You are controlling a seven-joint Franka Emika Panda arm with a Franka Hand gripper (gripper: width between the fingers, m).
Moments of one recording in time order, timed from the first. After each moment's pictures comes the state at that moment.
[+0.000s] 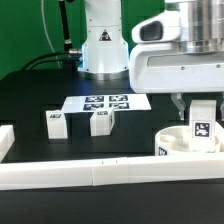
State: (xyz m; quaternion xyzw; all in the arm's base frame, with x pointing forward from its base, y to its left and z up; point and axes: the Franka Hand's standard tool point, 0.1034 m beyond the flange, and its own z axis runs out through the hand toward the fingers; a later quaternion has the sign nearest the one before) arm 0.636 0.104 0.069 -0.96 0.26 0.01 0.06
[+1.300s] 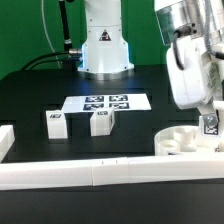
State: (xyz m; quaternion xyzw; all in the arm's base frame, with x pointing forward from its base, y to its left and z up) arm 0.640 0.119 0.071 -0.47 0.87 0.06 0.14
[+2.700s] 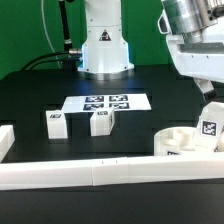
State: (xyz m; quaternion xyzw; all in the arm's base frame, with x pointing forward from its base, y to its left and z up) arm 0.634 0.132 0.087 -0.77 0.62 0.04 0.15
